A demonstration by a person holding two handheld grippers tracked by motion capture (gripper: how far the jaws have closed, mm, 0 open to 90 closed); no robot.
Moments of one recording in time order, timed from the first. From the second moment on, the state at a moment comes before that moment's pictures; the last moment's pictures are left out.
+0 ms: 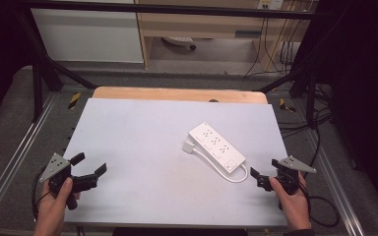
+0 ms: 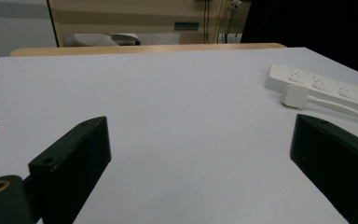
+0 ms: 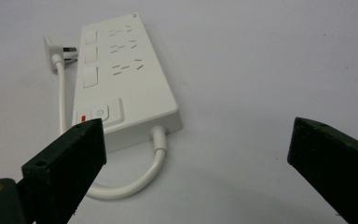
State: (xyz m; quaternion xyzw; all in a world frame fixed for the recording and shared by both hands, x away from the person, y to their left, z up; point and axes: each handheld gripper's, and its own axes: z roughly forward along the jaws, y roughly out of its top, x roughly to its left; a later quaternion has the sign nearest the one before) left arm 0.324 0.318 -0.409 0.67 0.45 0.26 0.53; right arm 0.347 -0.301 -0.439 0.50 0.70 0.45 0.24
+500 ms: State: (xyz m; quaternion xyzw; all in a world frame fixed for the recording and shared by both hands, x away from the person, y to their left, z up) left arm 0.325 0.317 -0.409 0.67 0.46 0.26 0.53; right arm 0.348 -0.305 -0.426 0.50 0.67 0.48 0.25
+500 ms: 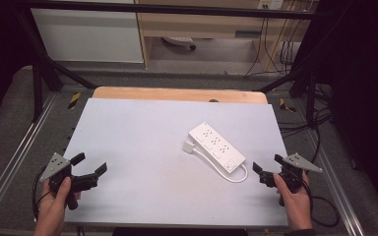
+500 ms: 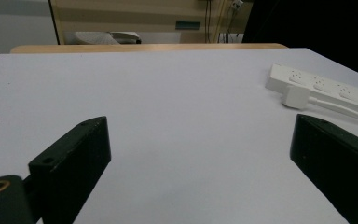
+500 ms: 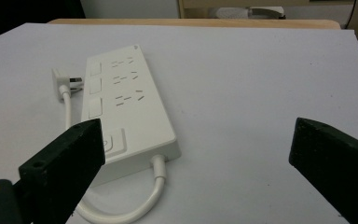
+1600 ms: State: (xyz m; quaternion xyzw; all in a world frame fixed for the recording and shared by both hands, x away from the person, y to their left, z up) left arm 0.325 0.314 -0.409 0.67 0.45 0.25 0.53; right arm 0.351 -0.293 -0.400 0.47 0.66 0.51 0.28
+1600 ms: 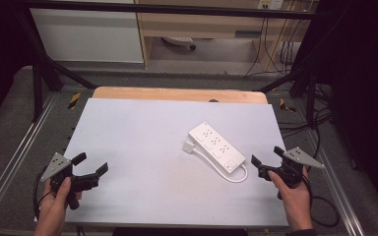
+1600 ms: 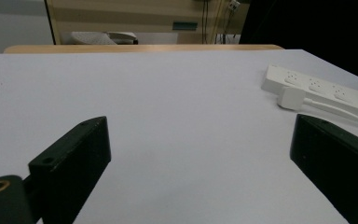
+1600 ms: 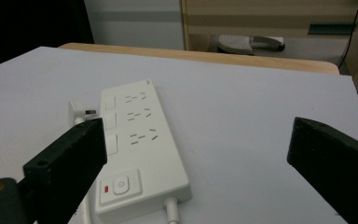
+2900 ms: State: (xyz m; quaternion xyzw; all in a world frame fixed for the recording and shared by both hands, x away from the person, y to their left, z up) left arm 0.326 0.312 -0.410 0.68 0.44 0.25 0.53; right arm 0.377 -0.265 -0.384 0.40 0.68 0.53 0.31
